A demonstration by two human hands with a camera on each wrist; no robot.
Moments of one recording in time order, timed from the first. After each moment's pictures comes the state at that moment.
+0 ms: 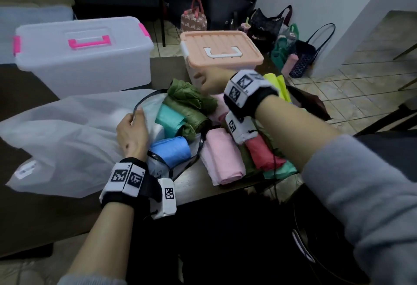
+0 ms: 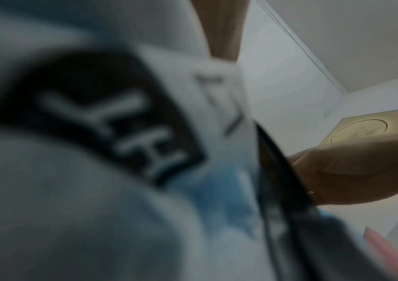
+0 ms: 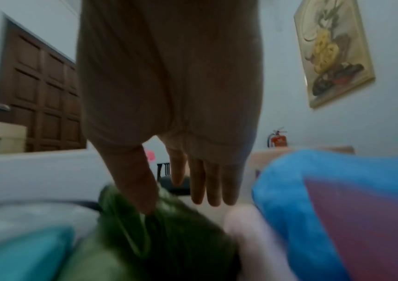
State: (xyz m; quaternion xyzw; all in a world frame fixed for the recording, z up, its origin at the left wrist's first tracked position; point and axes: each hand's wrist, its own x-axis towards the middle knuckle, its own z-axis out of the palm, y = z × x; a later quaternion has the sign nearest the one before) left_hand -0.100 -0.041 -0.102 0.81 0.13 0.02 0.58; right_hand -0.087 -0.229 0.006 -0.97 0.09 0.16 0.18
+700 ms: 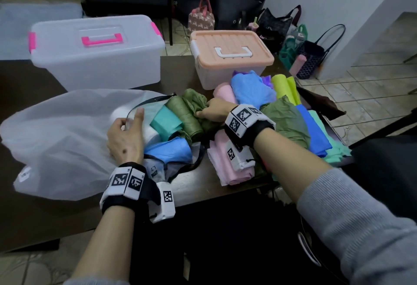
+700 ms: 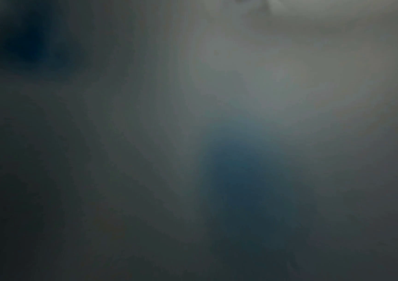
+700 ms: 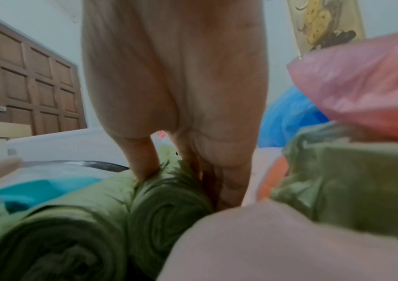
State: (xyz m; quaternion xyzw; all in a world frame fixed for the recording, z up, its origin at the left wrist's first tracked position) left_hand -0.108 -0.012 -0.107 0.81 0.18 0.07 0.55; right_hand -0.099 -0.210 -0.057 -0.95 0.15 0.21 0.17
